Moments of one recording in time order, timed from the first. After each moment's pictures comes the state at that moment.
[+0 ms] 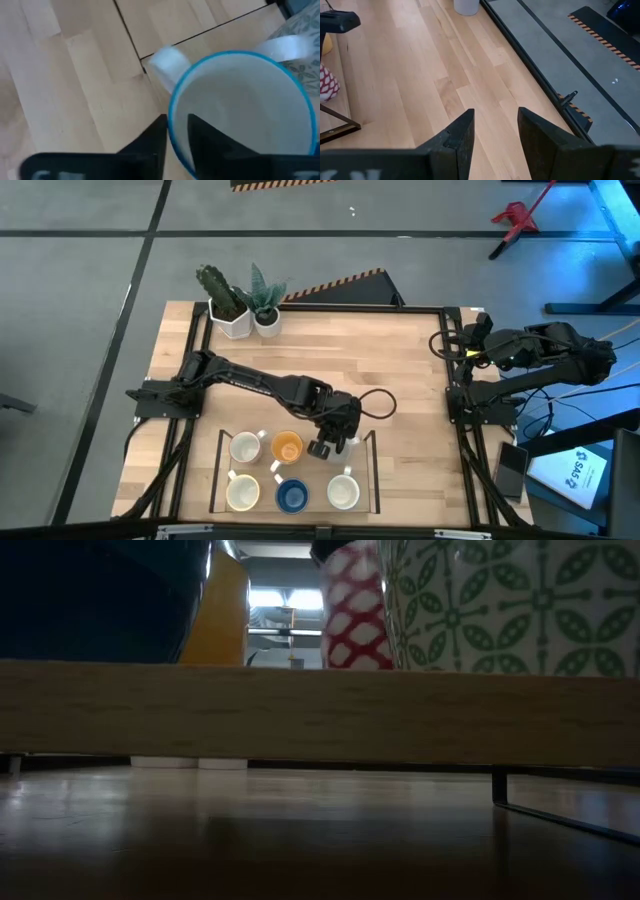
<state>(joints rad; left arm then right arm) -0.20 2.06 1.88 -0.87 0.09 0.17 0.12 0.72 1.21 -1.29 0.48 0.31</state>
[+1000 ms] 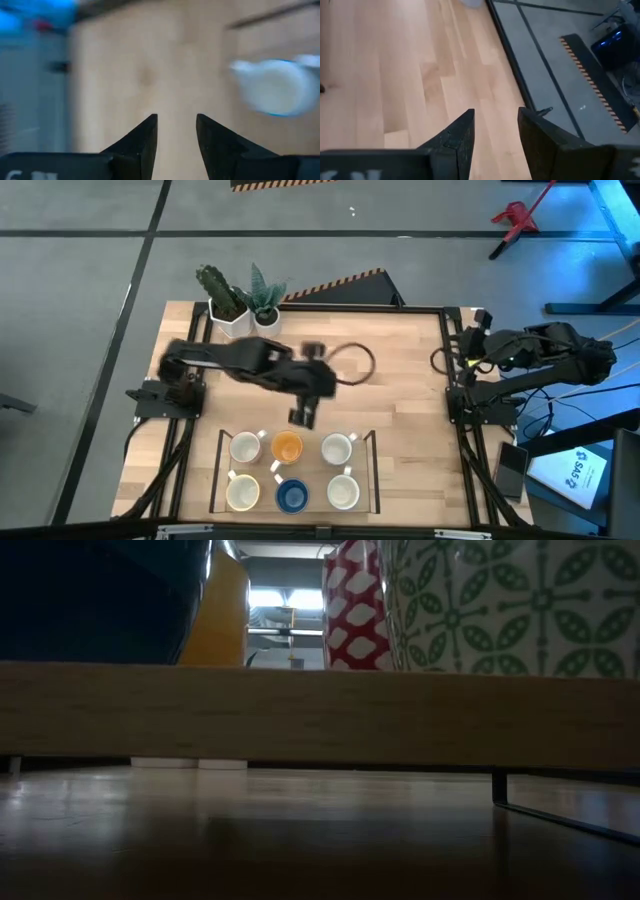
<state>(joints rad) -0.20 1.91 2.30 -1.34 -0.29 0.11 0.12 0.72 1.21 -1.32 0.51 0.04</state>
